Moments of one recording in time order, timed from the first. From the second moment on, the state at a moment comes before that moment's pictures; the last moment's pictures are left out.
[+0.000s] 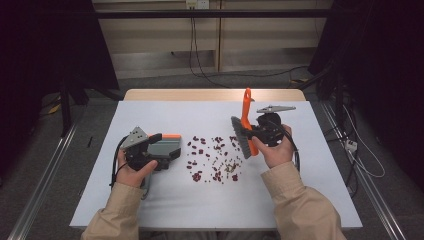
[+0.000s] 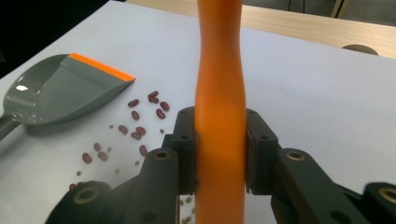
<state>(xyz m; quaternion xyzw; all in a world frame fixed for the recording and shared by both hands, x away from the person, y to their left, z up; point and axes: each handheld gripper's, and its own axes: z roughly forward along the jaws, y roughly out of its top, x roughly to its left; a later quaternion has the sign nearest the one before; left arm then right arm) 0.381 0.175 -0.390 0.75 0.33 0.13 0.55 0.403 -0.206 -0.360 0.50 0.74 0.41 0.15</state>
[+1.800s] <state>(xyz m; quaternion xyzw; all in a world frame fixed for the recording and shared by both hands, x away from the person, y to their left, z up) 0.373 0.199 -0.405 0.76 0.33 0.13 0.54 0.458 -0.229 -0.411 0.54 0.77 0.30 0.17</state>
